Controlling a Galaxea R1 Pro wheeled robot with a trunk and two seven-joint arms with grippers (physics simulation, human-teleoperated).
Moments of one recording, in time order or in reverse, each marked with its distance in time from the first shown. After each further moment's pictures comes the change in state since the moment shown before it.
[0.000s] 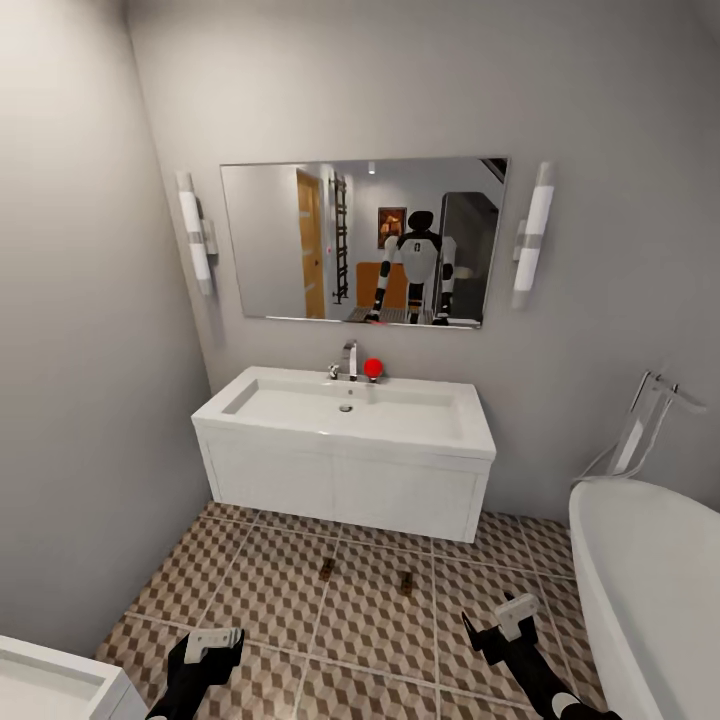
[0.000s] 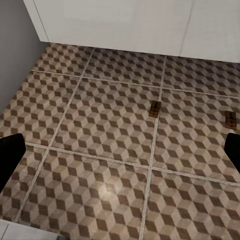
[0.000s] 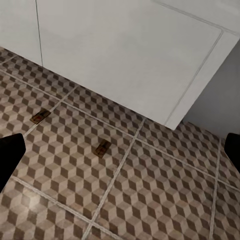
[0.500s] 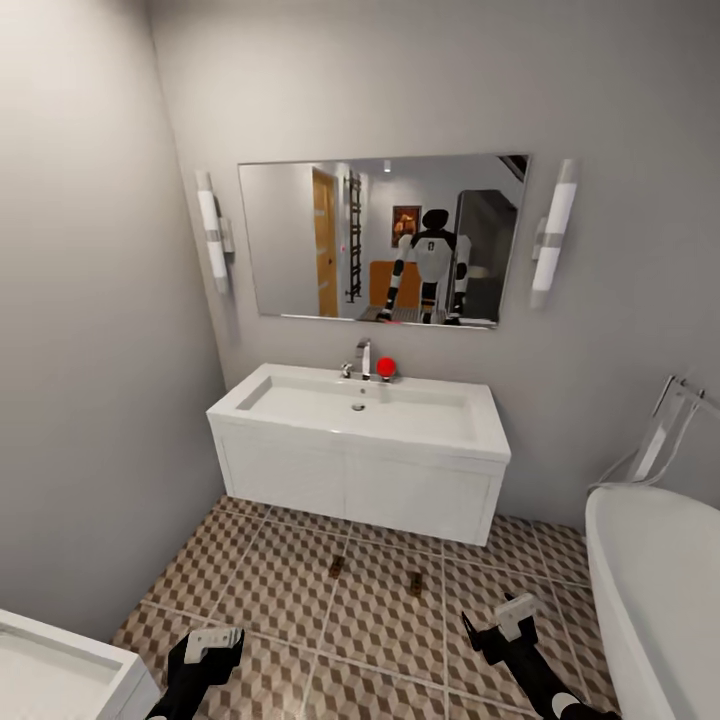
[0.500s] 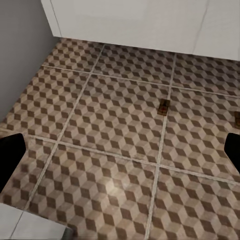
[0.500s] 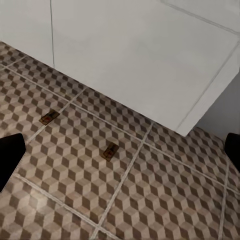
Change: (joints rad) left arm 0.000 0.000 0.000 0.000 0.000 0.000 0.000; right arm 0.000 0.000 0.000 0.000 0.000 0.000 0.000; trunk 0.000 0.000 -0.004
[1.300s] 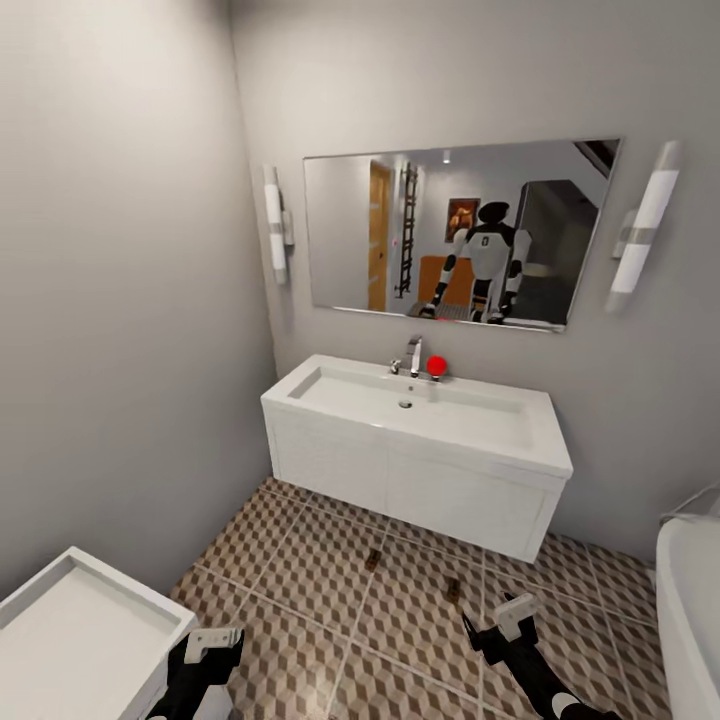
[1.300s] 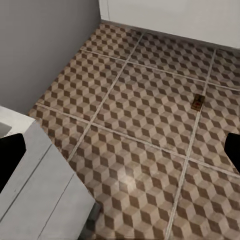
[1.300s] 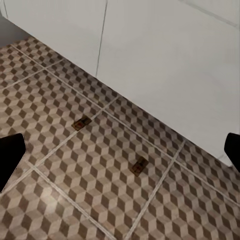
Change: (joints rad) left arm 0.000 0.000 0.000 0.000 0.000 0.000 0.000; right arm 0.000 0.000 0.000 0.000 0.000 0.000 -0.001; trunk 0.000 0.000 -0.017
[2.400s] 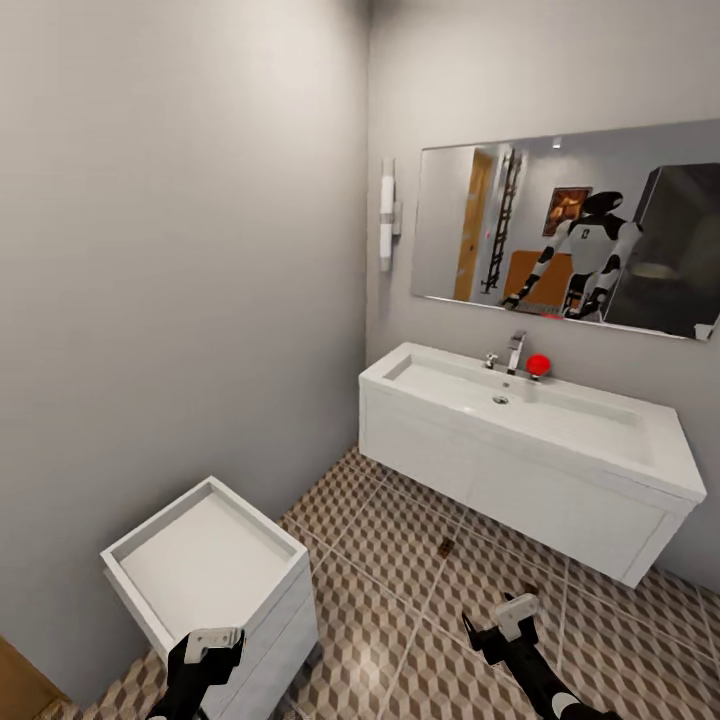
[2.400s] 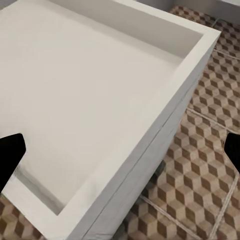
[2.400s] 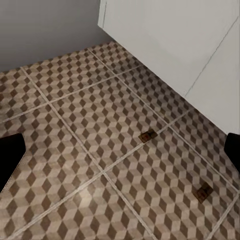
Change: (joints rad) left arm 0.000 0.000 0.000 0.000 0.000 0.000 0.000; right arm 0.000 0.000 0.000 0.000 0.000 0.000 -0.001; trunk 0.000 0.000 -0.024
